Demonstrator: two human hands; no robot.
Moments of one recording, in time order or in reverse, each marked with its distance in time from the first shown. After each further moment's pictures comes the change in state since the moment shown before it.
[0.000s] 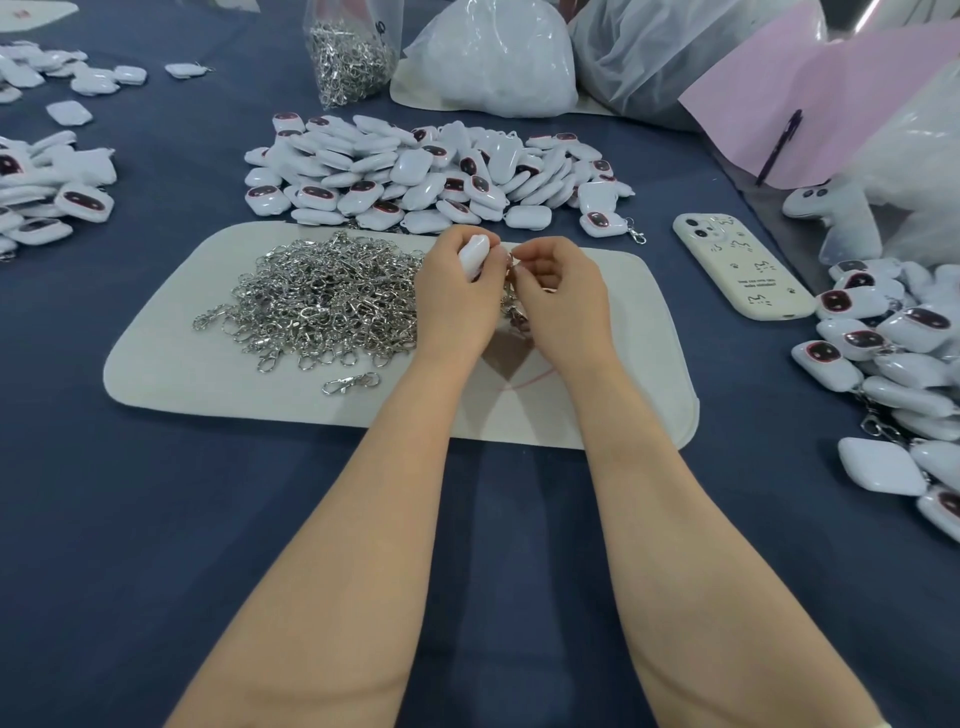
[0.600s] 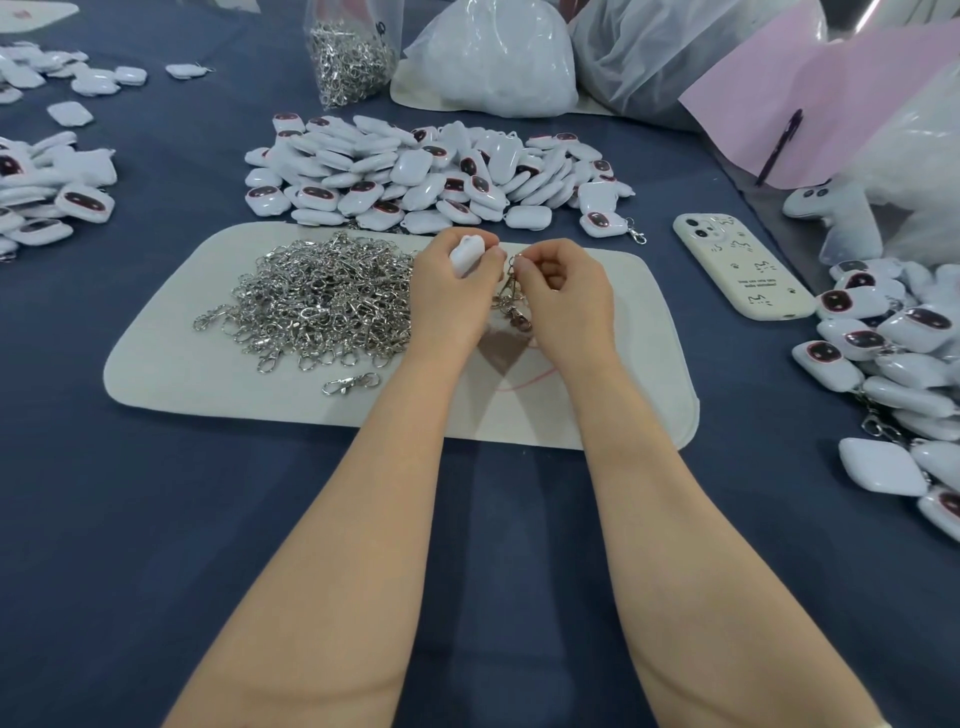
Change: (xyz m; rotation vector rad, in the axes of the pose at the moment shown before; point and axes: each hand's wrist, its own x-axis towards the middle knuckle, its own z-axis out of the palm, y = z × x) left_hand 0.003 -0.001 -0.002 -0.150 -0.011 -0.103; right_hand 0.001 0.003 0.000 -0.023 0.053 -0.001
